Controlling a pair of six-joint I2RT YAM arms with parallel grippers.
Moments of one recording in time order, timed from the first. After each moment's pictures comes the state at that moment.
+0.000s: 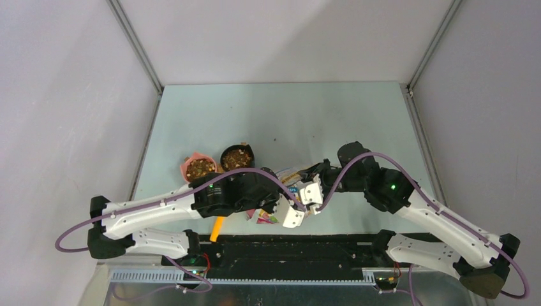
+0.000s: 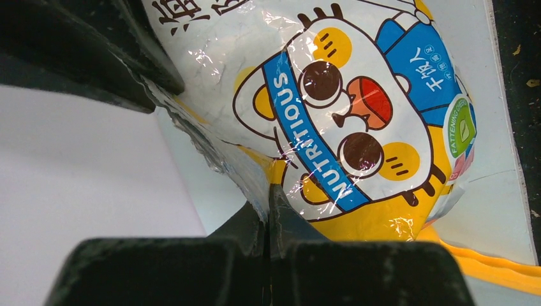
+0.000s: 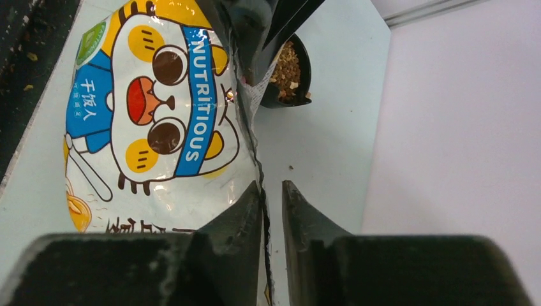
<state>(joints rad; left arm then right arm) -1.31 1.16 1.19 -0.81 -0.23 0.95 0.90 0.93 1.01 -0.57 -0.39 -1.15</state>
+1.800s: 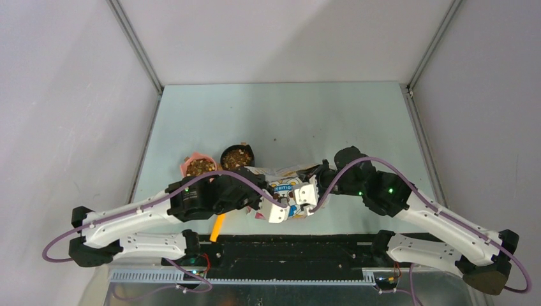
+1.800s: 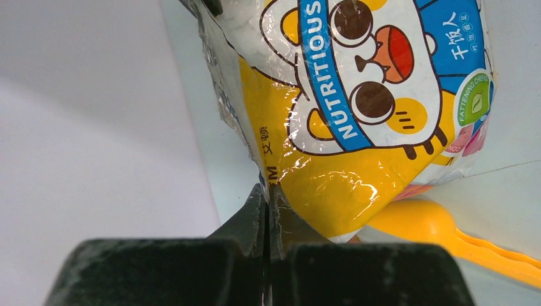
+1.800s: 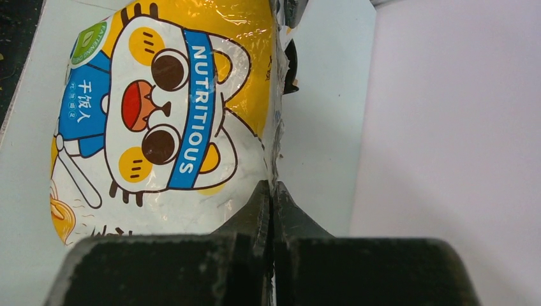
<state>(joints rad) -1.27 1.00 1.12 -0.80 -0.30 0.94 0.97 0.92 0.99 -0.51 -0.25 -1.12</state>
